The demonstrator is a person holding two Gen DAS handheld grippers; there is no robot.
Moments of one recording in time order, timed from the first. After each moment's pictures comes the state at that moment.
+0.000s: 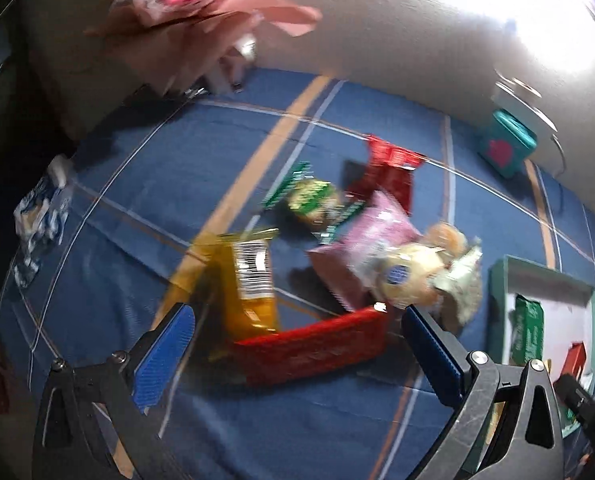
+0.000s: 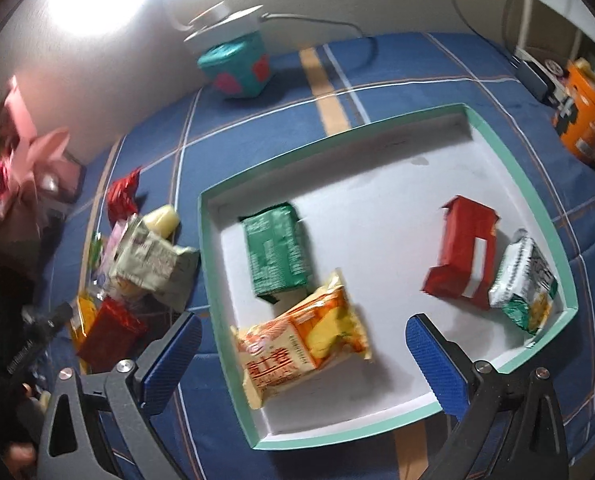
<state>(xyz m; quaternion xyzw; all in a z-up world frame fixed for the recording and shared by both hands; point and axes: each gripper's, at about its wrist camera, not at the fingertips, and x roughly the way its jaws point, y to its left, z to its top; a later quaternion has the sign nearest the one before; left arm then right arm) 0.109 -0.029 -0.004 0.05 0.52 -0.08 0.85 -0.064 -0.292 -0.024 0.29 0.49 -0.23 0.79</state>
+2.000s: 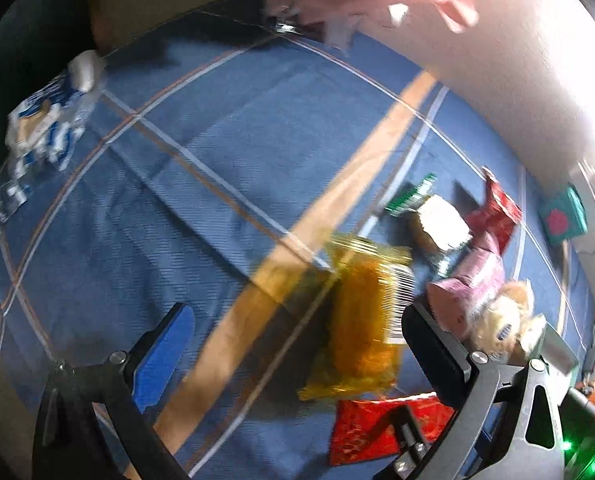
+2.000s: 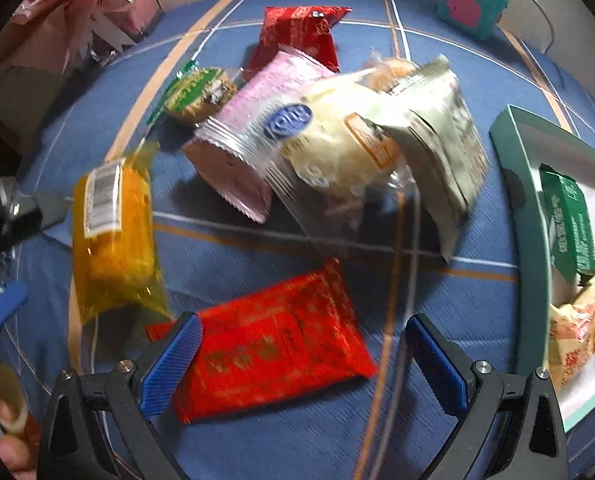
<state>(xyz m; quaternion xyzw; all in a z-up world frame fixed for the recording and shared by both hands) 0.174 0.077 -0.048 -0.07 0.59 -0.06 0.80 0.077 -0.101 -0.108 0.15 0.60 -0.14 0.77</state>
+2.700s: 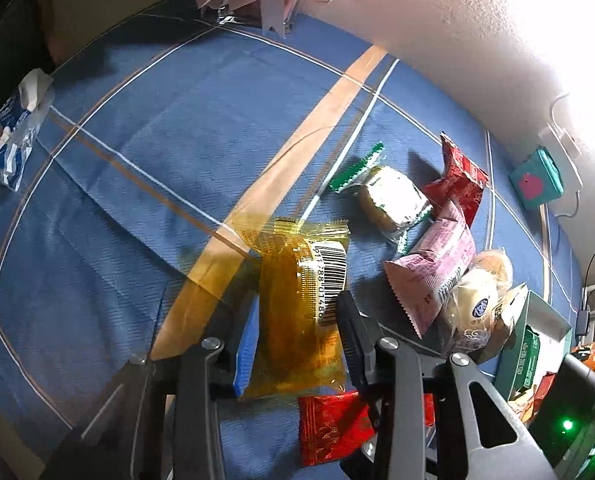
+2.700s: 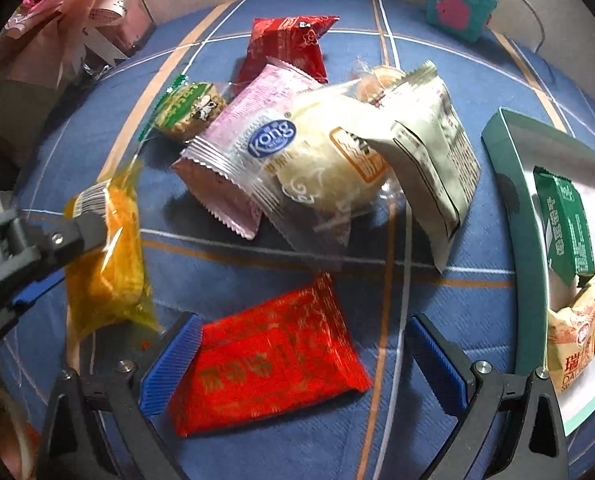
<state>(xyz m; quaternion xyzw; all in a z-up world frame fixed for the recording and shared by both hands) 0.176 0.048 -0.052 -0.06 0.59 -0.12 0.79 0.075 -0.112 -0.110 0.16 0.58 -0.15 0.78</state>
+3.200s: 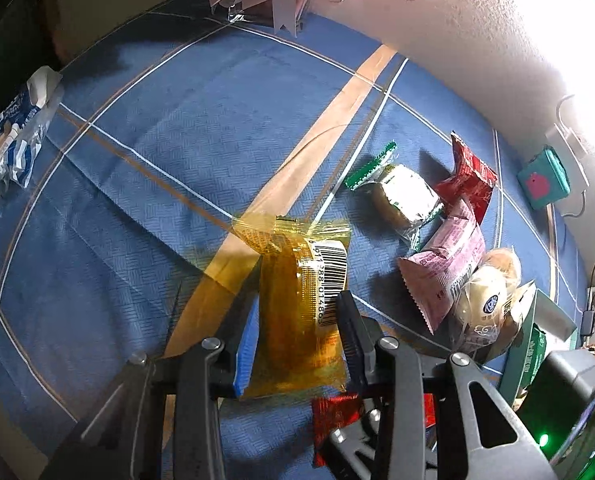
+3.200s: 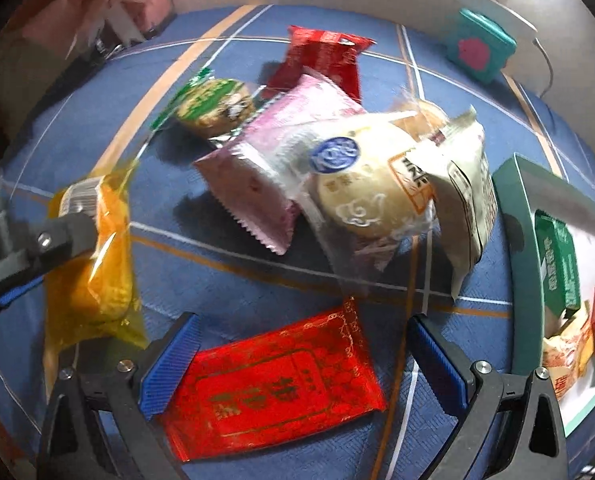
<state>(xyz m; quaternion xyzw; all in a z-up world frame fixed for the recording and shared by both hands) 0.178 0.049 -0.049 -0.05 0.60 -0.11 0.79 0.132 -0.050 -0.131 0.08 0.58 -0.17 0.80</state>
